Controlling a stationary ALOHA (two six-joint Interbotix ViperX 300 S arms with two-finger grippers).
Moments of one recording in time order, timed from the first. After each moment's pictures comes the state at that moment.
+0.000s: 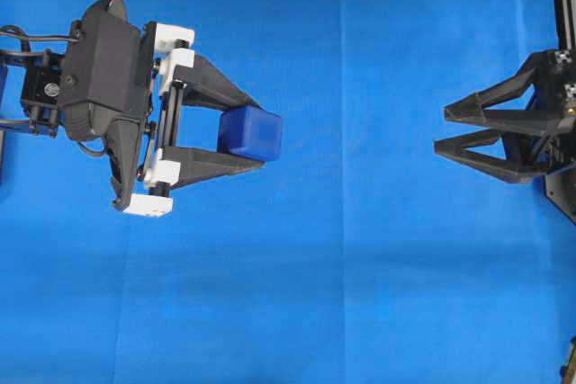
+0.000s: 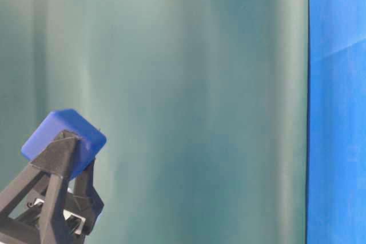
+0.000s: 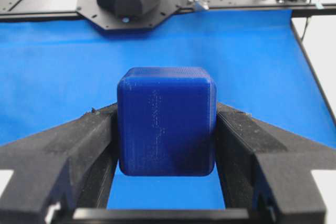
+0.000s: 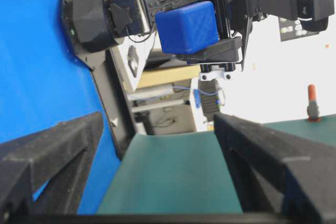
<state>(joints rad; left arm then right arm) -0.08 -0.35 0.55 0.02 0.04 -0.03 0.06 -0.86 1.01 -0.76 -0.16 -0.42</state>
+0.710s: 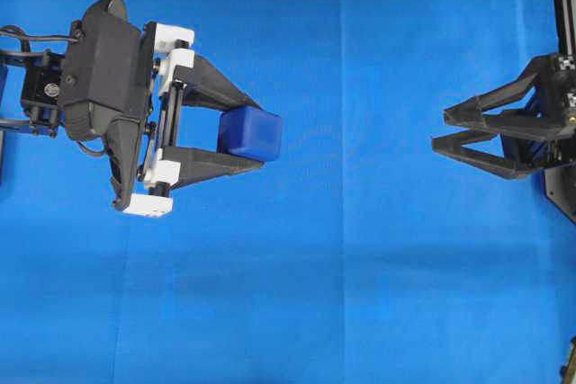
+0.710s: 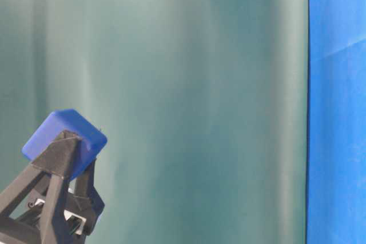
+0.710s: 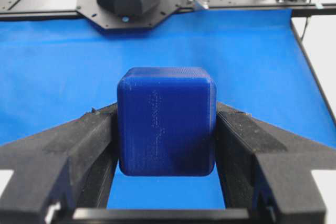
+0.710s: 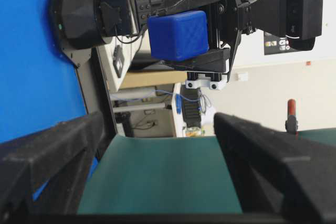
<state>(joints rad) -0.08 -0.35 0.56 0.02 0.04 -0.04 0.06 -0.85 1.00 -0.80 -0.17 -0.45</state>
